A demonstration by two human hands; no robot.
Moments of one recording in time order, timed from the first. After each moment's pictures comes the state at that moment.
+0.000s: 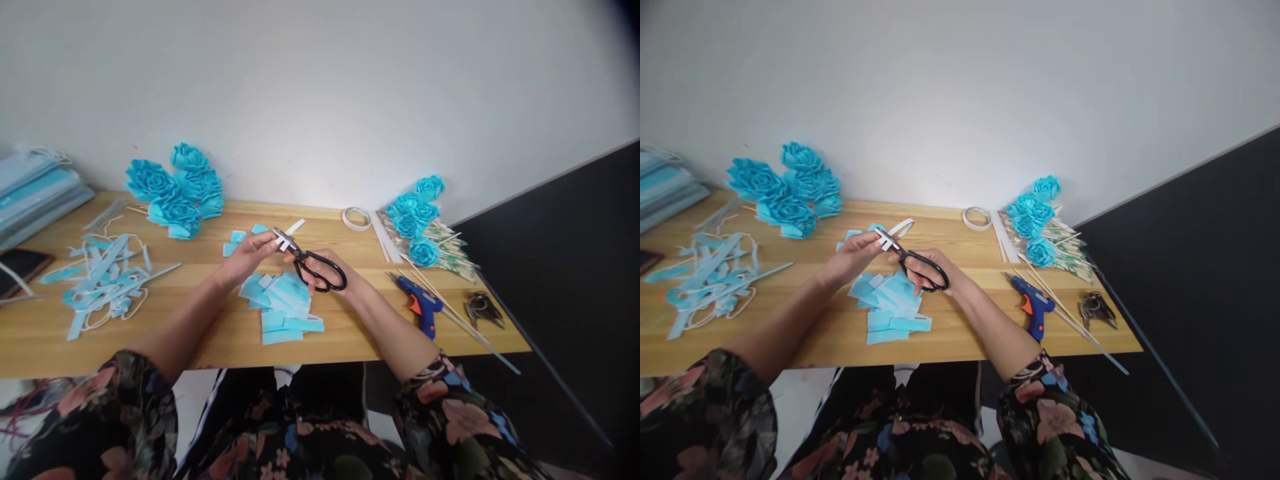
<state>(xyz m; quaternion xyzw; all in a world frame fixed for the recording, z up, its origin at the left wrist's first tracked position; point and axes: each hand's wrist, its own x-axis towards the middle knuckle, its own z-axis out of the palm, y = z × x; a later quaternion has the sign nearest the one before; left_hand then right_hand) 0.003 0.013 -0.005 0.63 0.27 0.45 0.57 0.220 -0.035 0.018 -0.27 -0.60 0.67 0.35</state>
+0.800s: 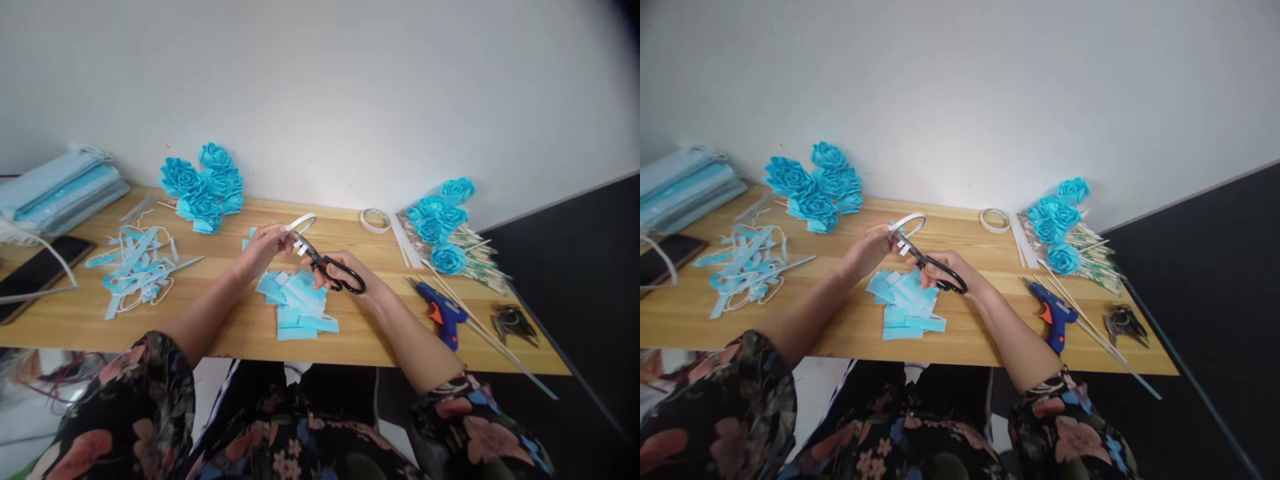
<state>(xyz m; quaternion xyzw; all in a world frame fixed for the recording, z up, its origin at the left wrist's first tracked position) 0.006 0.012 0.009 0.51 0.27 0.50 0.64 0.227 -0.030 0.013 -0.26 -0.62 0.66 0.32</state>
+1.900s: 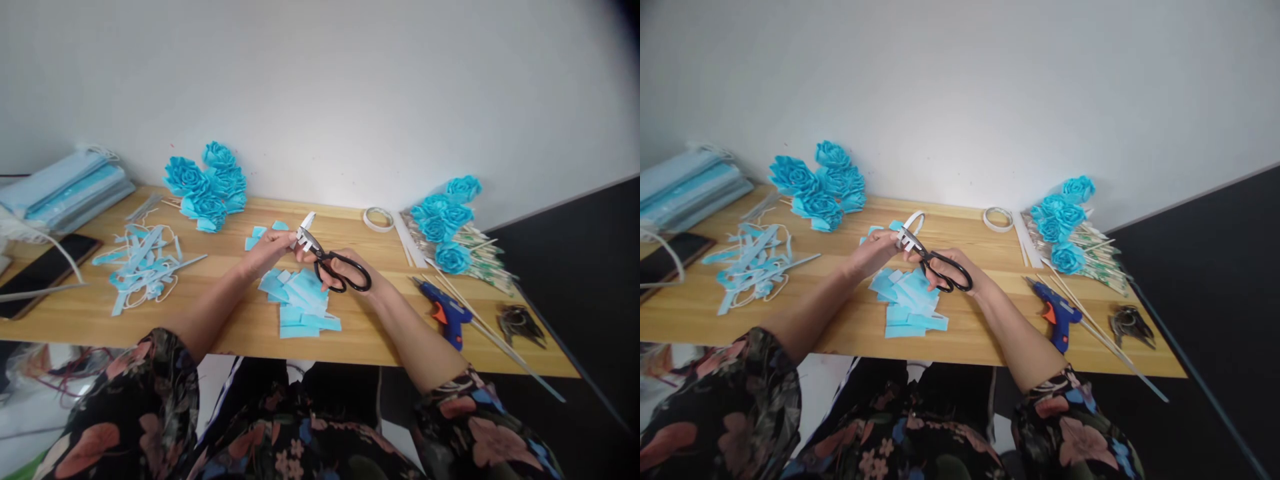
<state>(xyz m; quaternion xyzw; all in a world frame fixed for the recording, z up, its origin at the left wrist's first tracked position) 0.006 0.009 0.005 0.57 0.23 0.44 0.65 0.225 -0.031 0.017 -0.22 -0.63 0.67 0.33</state>
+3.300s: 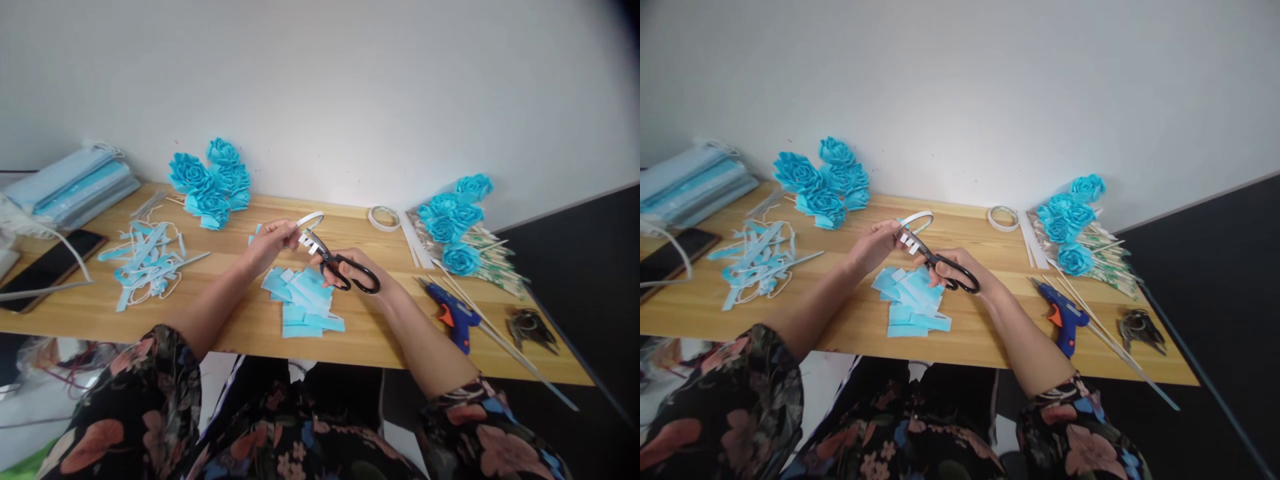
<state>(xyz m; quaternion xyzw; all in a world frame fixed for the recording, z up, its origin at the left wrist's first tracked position) 0.006 0.011 0.013 0.51 0.29 0.50 0.64 0.230 -0.033 0.024 -0.23 -0.65 0.65 0.32</state>
